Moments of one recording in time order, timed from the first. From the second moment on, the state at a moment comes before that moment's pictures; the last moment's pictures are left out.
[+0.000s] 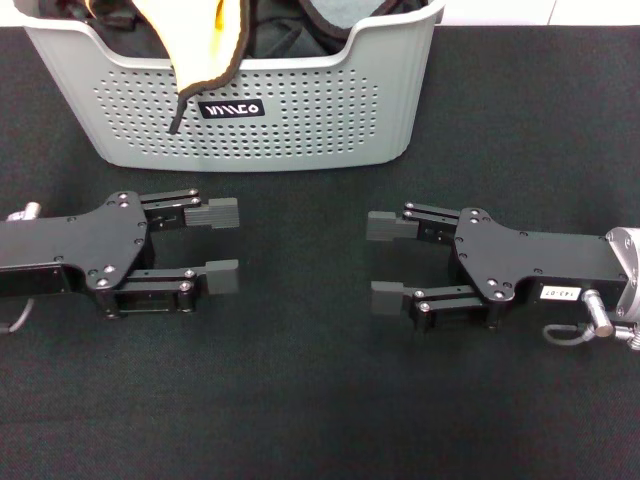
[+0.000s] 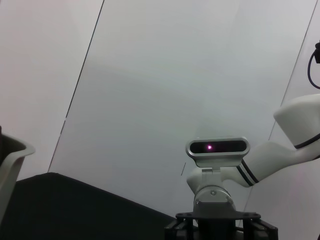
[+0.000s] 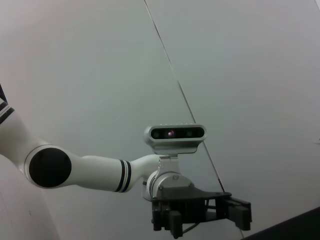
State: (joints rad) left arm -0.41 -1.90 0.93 0.52 1.60 1.94 -1.33; right arm 0.78 1.99 -2.59 -0.03 0.02 -1.77 1.03
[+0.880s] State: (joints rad) left arm -0.43 -1.93 0.72 0.55 1.59 1.92 -1.39; right arm 0.71 1.99 -2.47 -0.03 0.02 -1.70 0.97
